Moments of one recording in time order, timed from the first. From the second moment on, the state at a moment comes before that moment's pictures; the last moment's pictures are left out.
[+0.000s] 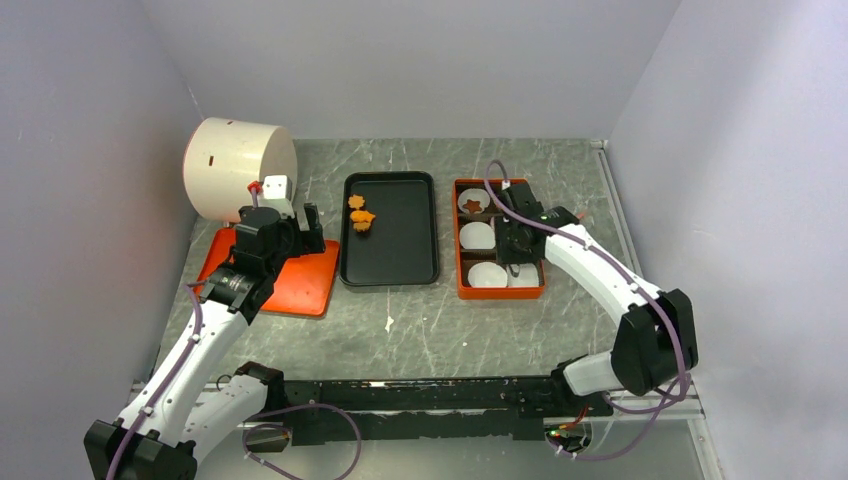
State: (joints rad) left arm -0.31 0.87 0.79 -0.34 -0.23 -0.22; right arm 0.40 1.40 1.07 -0.79 0.20 0.34
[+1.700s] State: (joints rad) left arm -0.31 0.87 0.79 -0.34 -0.23 -0.23; right arm 0.89 2.14 1.66 -0.57 0.13 0.23
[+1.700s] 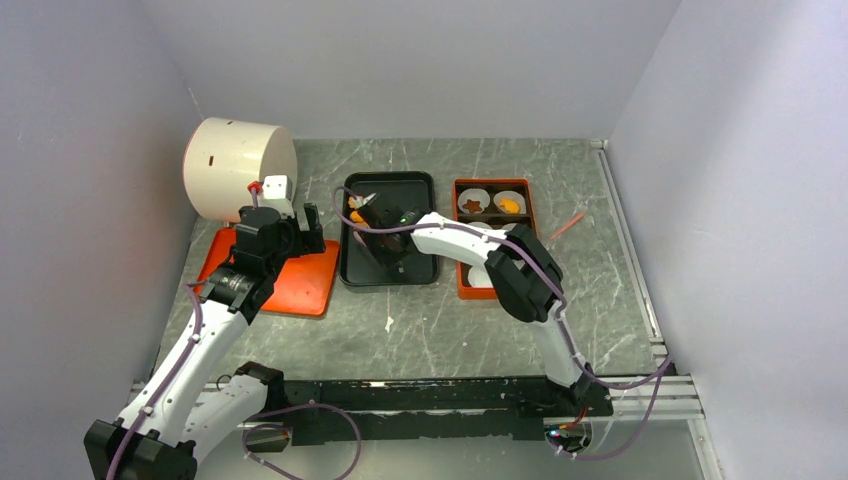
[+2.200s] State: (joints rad) left arm -0.31 0.87 0.79 -0.34 -0.23 -0.23; right arm 0.89 2.23 1.74 -0.56 0.13 0.23
